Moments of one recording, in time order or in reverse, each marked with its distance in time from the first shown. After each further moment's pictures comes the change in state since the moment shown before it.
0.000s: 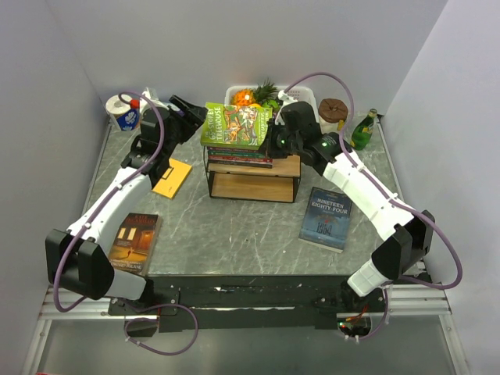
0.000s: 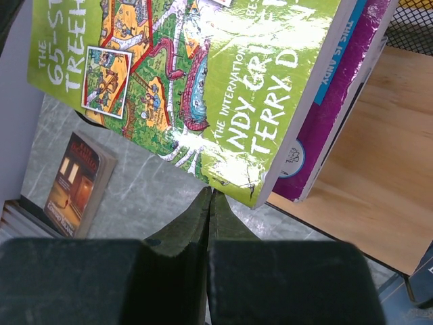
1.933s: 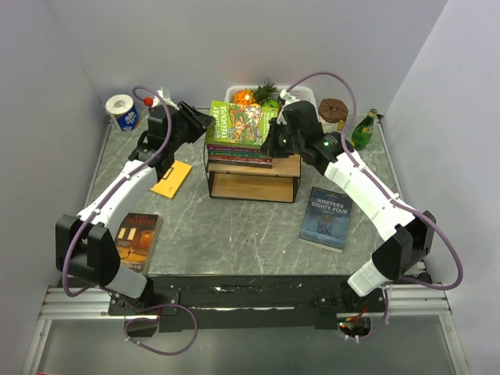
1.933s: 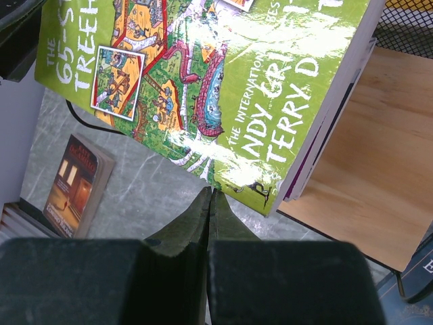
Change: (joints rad) left arm 0.006 0.092 0.032 0.000 0.165 0.006; right arm -0.013 -0.005 0.001 -0.005 -0.003 0.000
